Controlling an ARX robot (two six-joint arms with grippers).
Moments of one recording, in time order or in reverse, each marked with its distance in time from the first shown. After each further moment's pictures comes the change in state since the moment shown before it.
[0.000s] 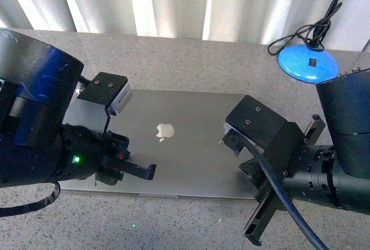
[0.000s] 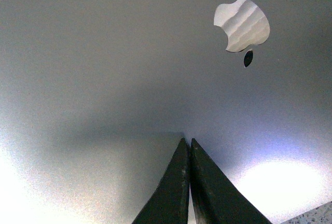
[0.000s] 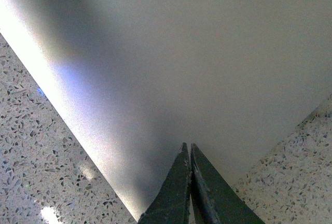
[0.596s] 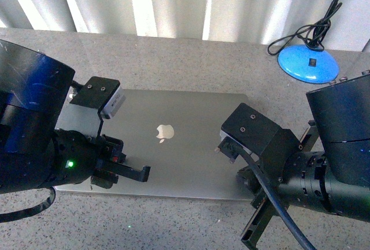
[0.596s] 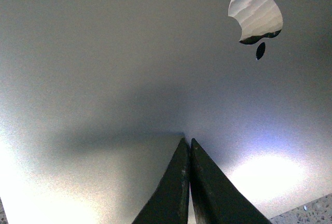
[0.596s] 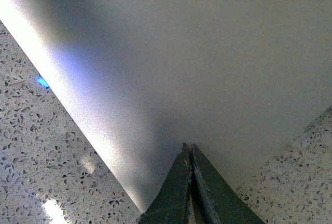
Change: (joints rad) left arm 0.021 0.012 -0.024 0.041 0.005 -0.014; right arm 0.015 0.028 0.004 -0.005 0.019 0.007
